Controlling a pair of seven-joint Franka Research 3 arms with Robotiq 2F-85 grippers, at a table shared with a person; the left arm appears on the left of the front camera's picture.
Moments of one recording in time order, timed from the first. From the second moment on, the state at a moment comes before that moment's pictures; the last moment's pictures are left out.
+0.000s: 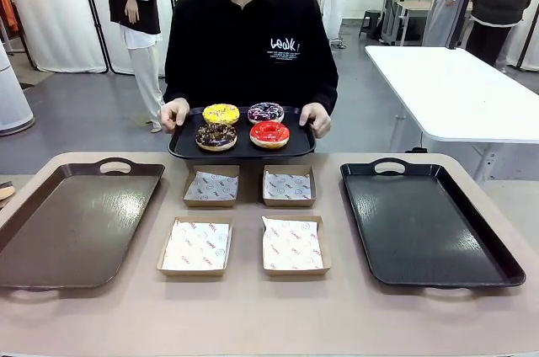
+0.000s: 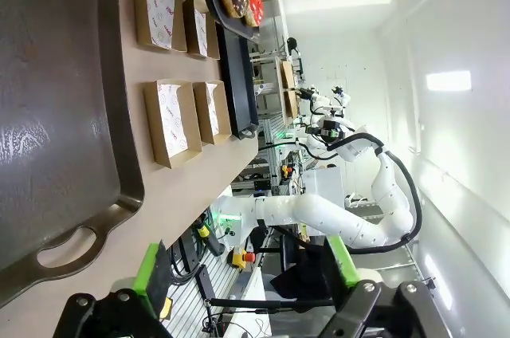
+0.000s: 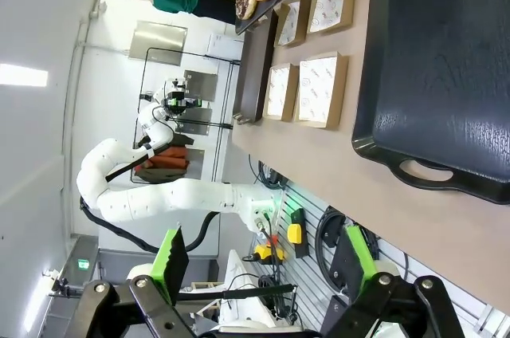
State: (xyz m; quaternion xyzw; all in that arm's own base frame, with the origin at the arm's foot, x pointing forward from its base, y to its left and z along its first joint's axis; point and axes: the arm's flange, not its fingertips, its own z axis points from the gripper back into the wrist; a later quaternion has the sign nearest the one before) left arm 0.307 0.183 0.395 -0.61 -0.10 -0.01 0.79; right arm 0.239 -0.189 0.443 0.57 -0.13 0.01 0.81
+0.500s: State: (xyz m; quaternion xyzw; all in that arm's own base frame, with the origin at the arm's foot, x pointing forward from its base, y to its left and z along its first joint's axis) left arm 0.307 0.183 0.395 -0.61 -0.10 -0.01 0.79; right arm 0.240 -0.188 0.443 0.57 -0.13 0.01 0.81
